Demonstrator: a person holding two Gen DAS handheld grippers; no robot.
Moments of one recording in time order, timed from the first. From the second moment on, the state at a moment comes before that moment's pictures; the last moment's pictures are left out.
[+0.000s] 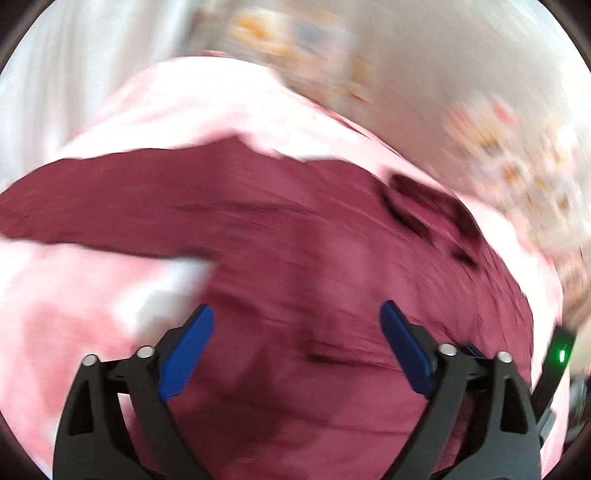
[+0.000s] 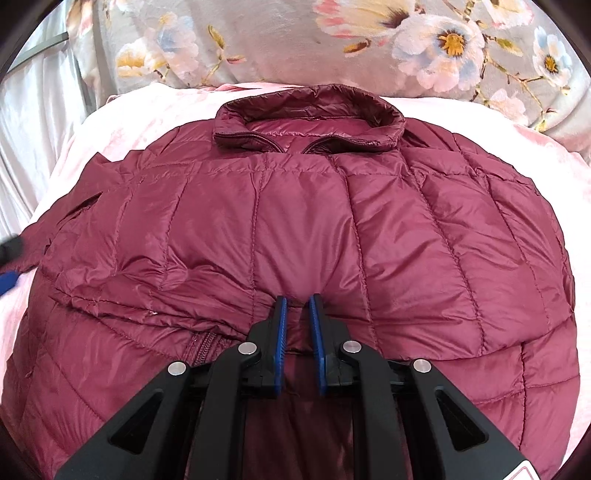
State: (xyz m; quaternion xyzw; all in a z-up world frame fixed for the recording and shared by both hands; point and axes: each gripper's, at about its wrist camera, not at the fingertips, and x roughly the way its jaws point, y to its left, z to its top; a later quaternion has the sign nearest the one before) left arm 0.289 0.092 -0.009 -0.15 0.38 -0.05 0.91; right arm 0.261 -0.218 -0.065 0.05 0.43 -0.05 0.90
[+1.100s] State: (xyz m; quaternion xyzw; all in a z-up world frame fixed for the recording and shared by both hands) left arm 0.343 0.274 0.028 -0.22 0.35 0.07 0.91; right arm 0.257 -0.143 -0.055 0.01 0.42 -0.07 0.90
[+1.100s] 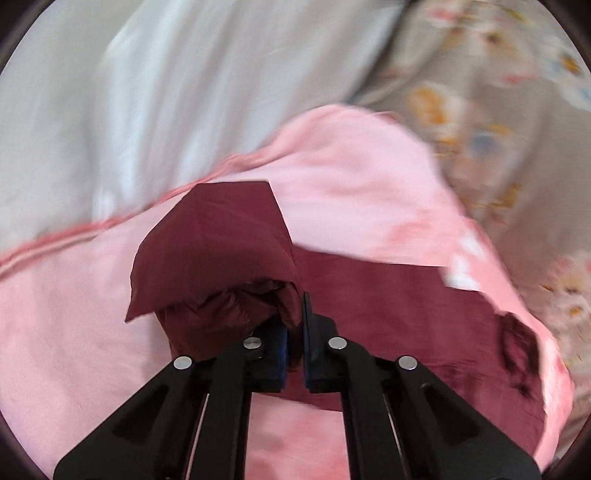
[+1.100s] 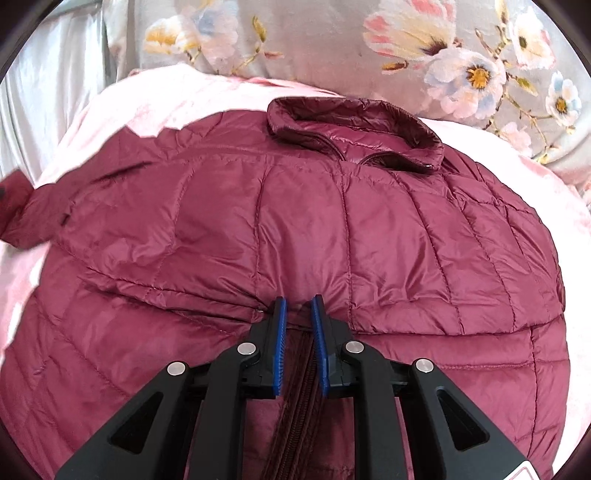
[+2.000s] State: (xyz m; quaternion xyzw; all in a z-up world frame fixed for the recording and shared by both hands) left arm 0.273 -0.089 0.026 -0.14 0.43 -0.28 0.85; right arm 0.117 -0.270 -0.010 0.16 0.37 -0.10 0.91
